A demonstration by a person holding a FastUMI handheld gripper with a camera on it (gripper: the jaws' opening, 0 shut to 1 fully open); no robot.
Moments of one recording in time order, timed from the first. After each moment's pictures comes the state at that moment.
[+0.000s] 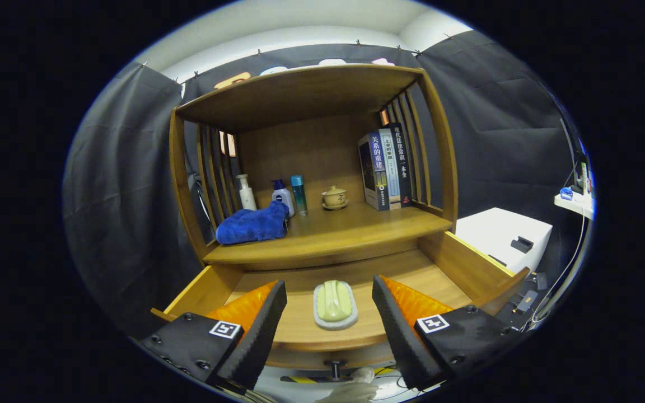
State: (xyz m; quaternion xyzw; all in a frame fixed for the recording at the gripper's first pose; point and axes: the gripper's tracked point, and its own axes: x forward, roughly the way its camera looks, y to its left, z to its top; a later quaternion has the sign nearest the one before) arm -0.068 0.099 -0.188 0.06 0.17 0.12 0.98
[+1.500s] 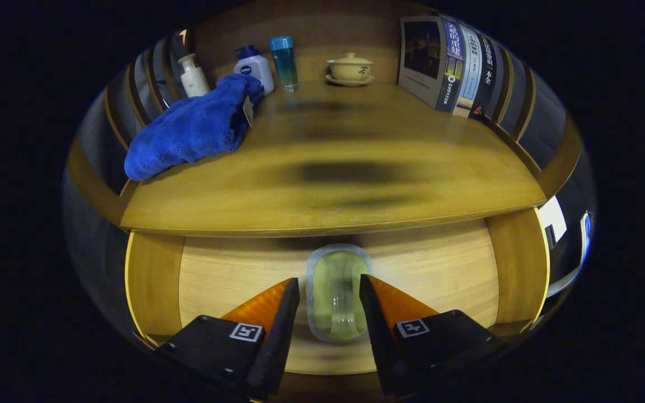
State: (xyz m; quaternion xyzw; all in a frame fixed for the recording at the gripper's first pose) arm 0.025 0.138 -0.315 -0.03 0.54 0.10 0.84
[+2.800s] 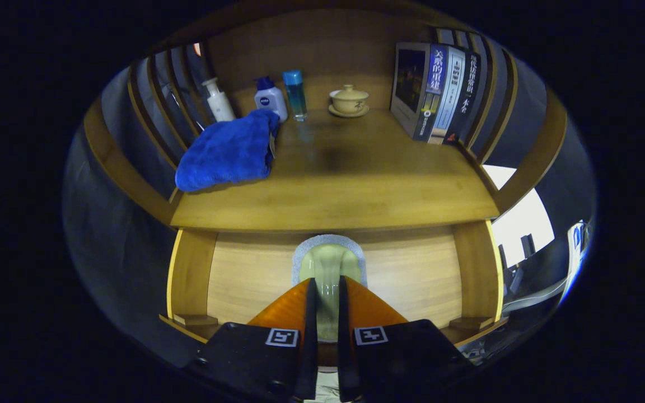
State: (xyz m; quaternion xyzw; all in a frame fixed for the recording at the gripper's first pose) arm 0.003 0.124 -0.203 -0.03 0.51 0.13 0.85
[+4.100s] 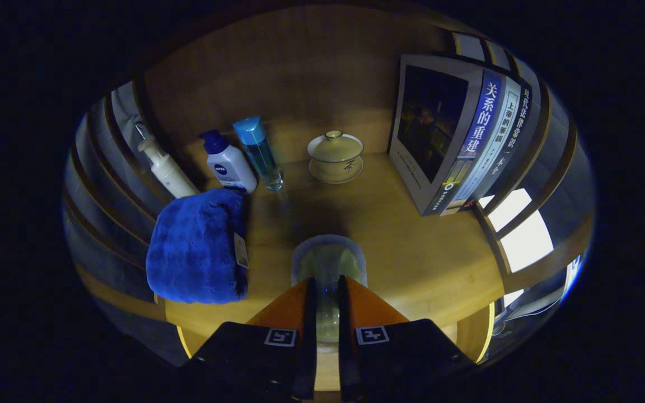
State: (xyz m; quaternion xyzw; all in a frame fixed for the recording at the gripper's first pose) arm 0.174 0.155 -0.199 0.00 0.49 0.09 0.87
